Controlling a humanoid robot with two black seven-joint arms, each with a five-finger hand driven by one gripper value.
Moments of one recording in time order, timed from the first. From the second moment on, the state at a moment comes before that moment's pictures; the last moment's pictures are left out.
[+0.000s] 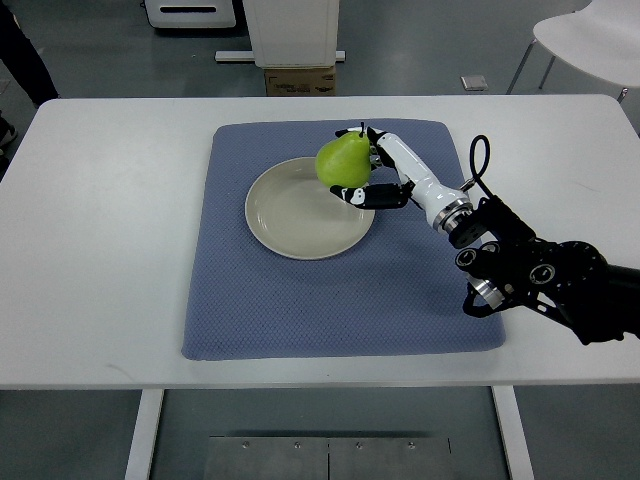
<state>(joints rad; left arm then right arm) -0.01 0.00 -0.11 -0.25 -0.10 0.11 -0.26 1.10 -0.16 -0.17 0.93 -0.39 -0.45 0.50</state>
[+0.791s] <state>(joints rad) -0.01 0.00 -0.11 -0.25 -0.10 0.11 -0.26 1.06 -0.01 -0.21 0.84 -0.40 -0.44 0.49</state>
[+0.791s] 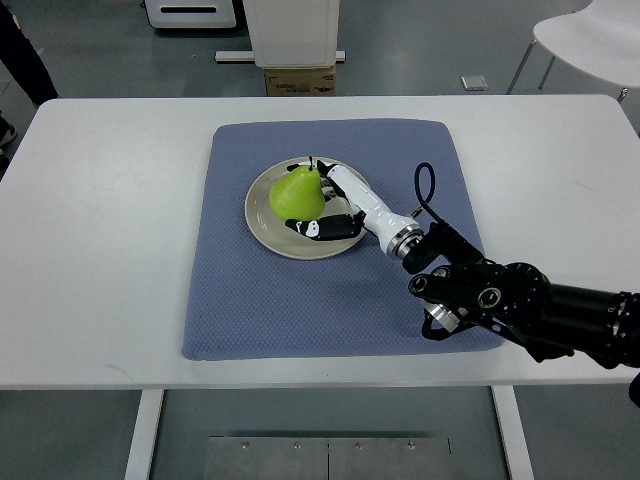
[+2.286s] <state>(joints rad) -0.01 0.00 -0.11 -0.25 -0.10 0.11 -0.26 1.09 -0.06 -0.20 0.83 -0.40 -0.45 0.50</state>
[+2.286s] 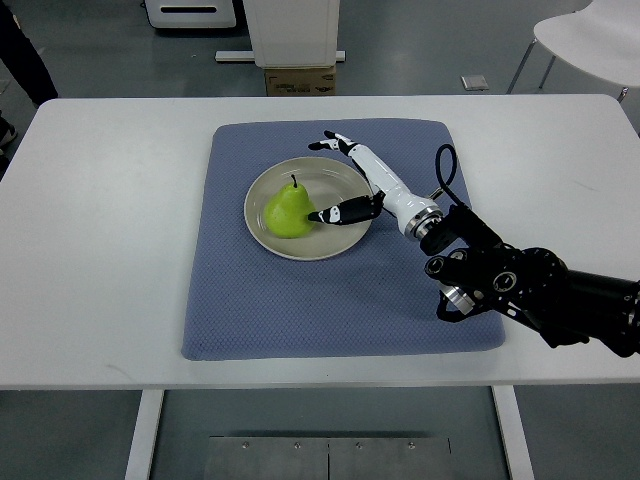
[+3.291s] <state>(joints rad) -0.01 0.00 -0.11 -0.25 -0.10 0.11 -0.26 0.98 -0.23 0.23 0.67 -0.20 -0.36 0.31</state>
